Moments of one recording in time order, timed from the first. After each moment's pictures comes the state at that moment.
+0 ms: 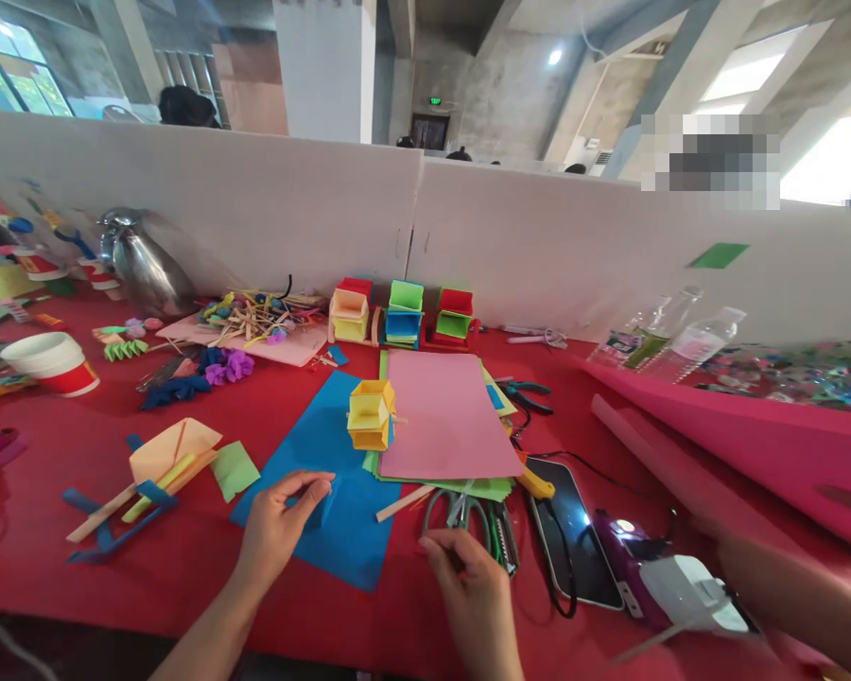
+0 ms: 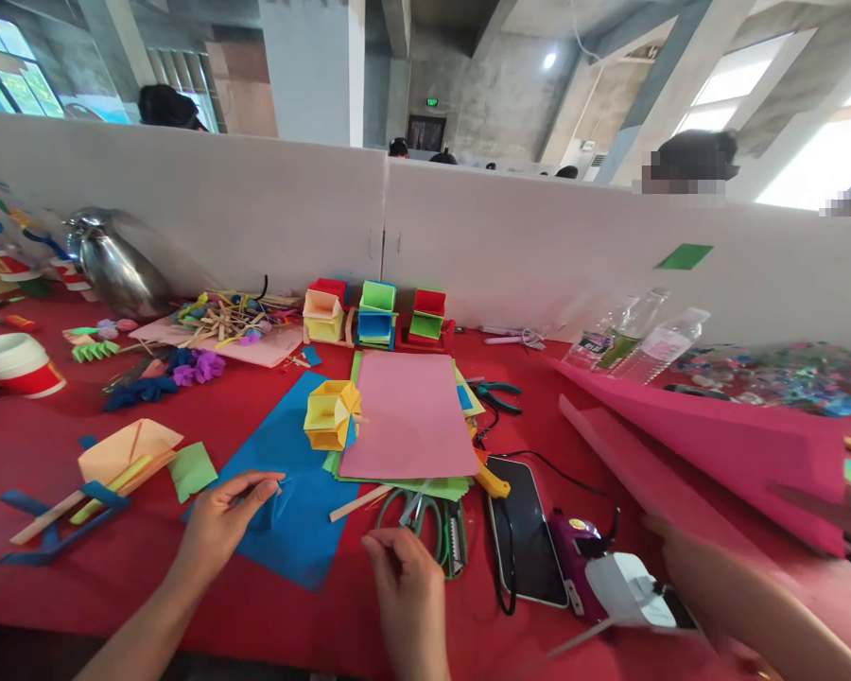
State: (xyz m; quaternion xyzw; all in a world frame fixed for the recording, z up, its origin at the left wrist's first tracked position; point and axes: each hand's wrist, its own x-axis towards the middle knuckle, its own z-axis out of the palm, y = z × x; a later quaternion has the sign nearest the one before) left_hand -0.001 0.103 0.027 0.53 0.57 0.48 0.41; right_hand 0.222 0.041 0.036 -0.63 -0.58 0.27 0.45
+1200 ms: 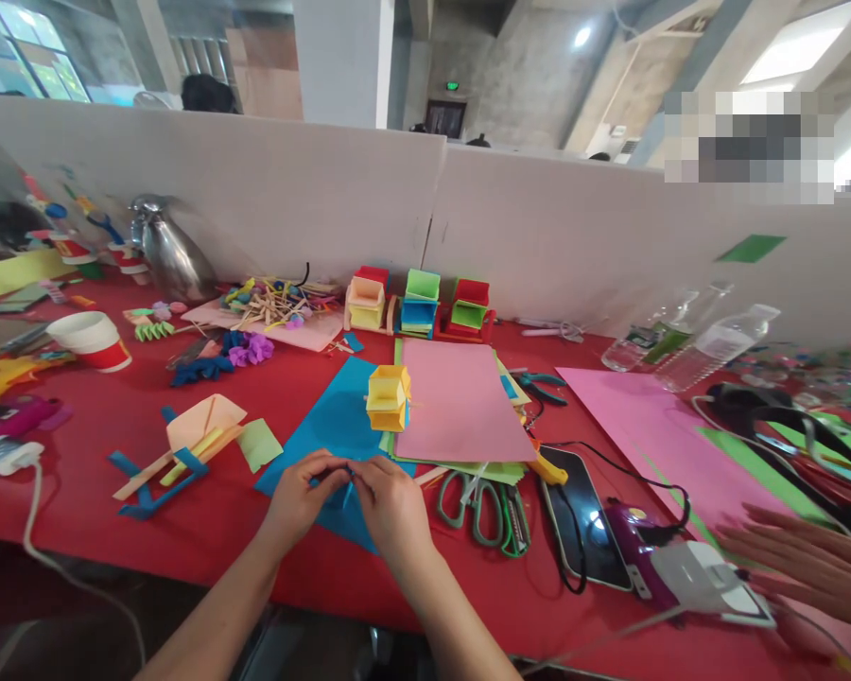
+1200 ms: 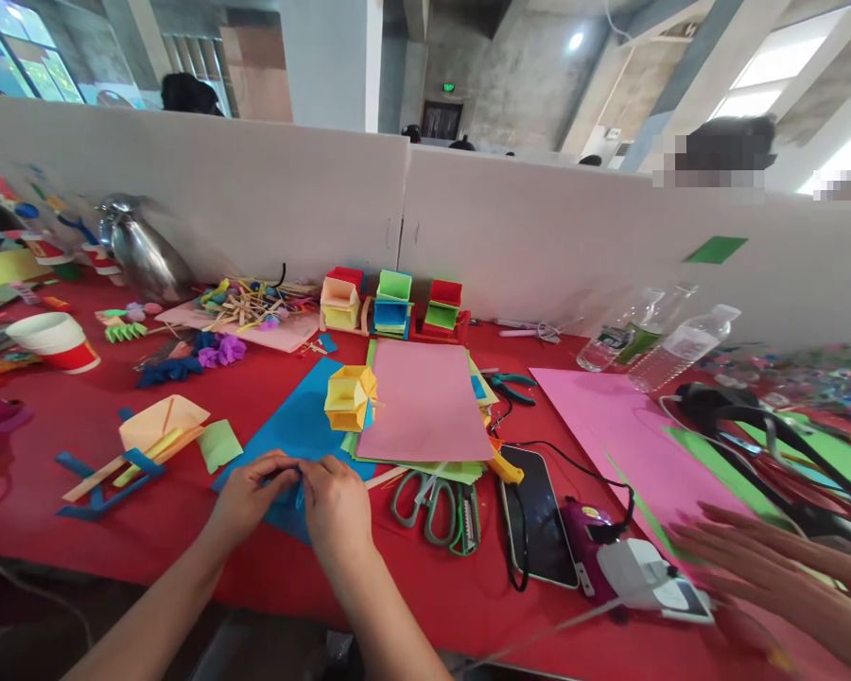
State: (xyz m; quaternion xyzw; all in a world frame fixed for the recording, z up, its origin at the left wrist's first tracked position) left_hand -0.007 0.104 0.020 0.61 0.50 0.47 0.40; right_hand 0.137 0.091 0.056 -0.53 -0.78 0.17 0.28
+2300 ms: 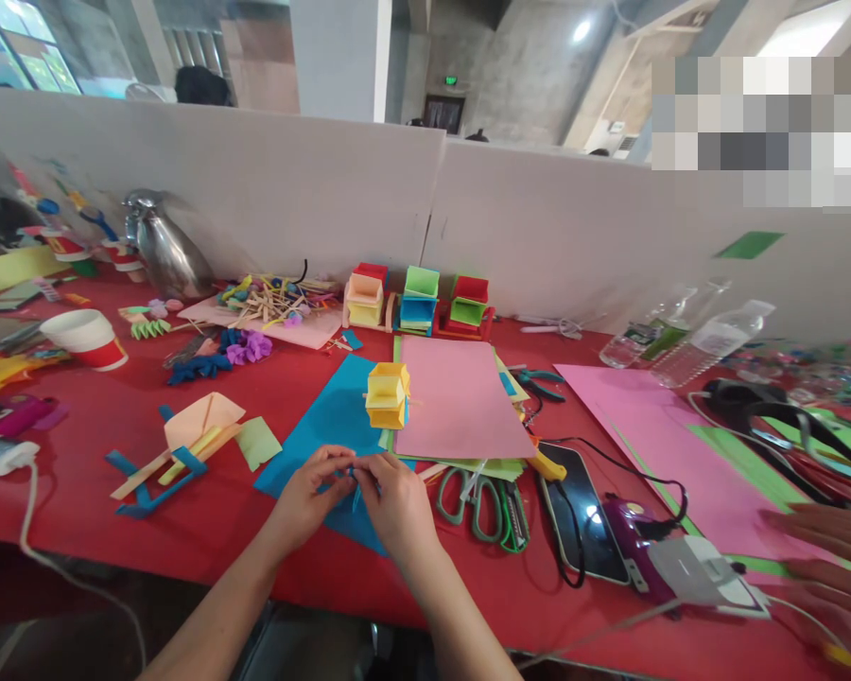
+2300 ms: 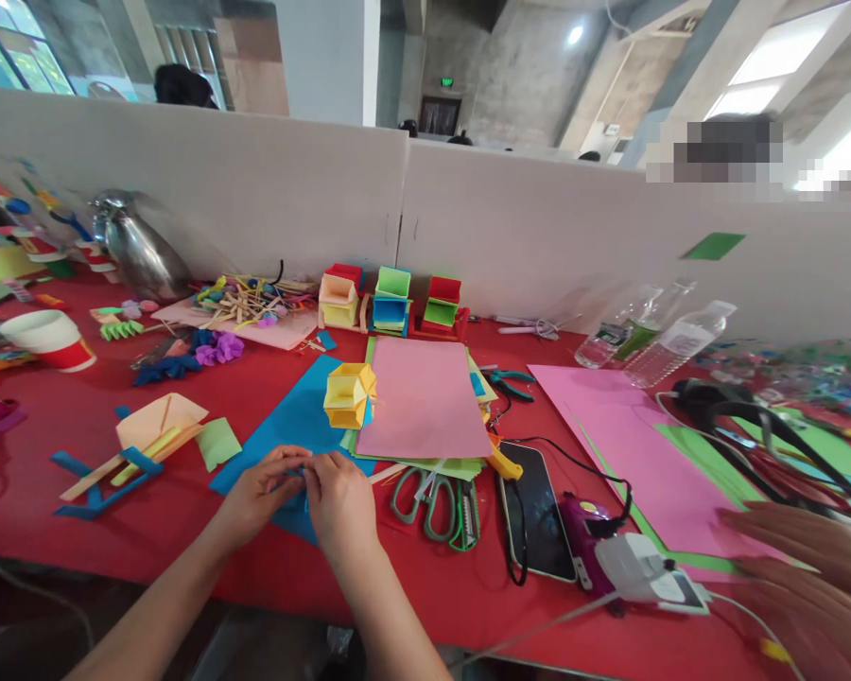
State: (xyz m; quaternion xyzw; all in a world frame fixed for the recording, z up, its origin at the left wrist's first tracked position) left_hand -0.006 0.103 0.012 0.64 0.46 0.43 0.45; right_hand 0.141 0.091 0.060 -0.56 -0.77 0.17 0.27
